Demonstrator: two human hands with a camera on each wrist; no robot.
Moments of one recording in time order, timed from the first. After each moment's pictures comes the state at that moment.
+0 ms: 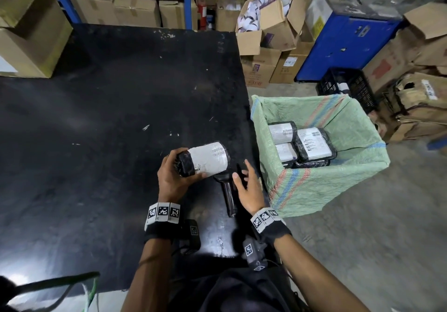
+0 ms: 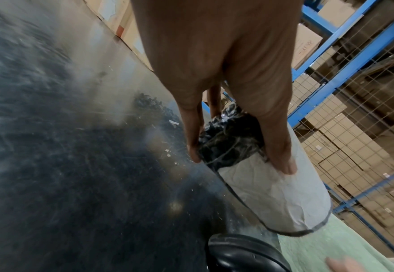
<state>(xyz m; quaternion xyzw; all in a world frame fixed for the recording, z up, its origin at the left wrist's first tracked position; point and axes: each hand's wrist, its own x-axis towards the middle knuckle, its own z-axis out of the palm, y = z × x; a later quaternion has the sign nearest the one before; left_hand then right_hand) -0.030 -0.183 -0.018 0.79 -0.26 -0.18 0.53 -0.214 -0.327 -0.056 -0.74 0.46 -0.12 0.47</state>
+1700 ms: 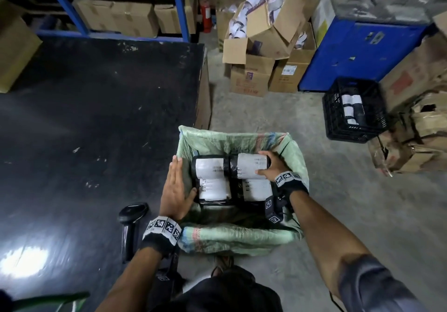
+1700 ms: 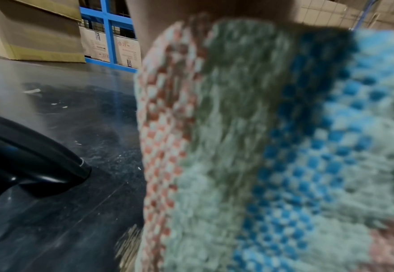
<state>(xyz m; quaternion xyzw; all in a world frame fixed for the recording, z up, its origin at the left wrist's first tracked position) -0.182 -0.473 -0.042 0.87 -0.37 -0.12 0.30 -0.320 -0.785 -0.061 -0.79 0.40 0.06 0.46</state>
